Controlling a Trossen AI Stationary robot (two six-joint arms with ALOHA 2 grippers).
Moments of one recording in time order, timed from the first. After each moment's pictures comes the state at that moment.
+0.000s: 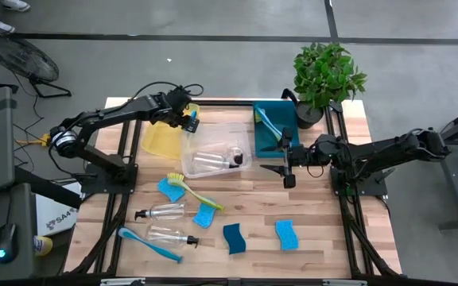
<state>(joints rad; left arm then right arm) 0.63 1.40 1.03 -0.70 -0.14 -0.50 0.02 1.02 0.53 0.54 0.00 -0.15</state>
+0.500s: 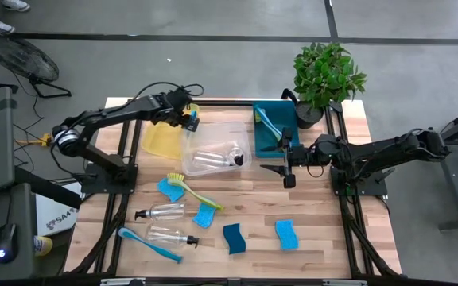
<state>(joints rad) 0.63 1.43 1.03 -0.70 -0.20 -0.53 0.02 1.02 0.53 0.54 0.00 -0.15</state>
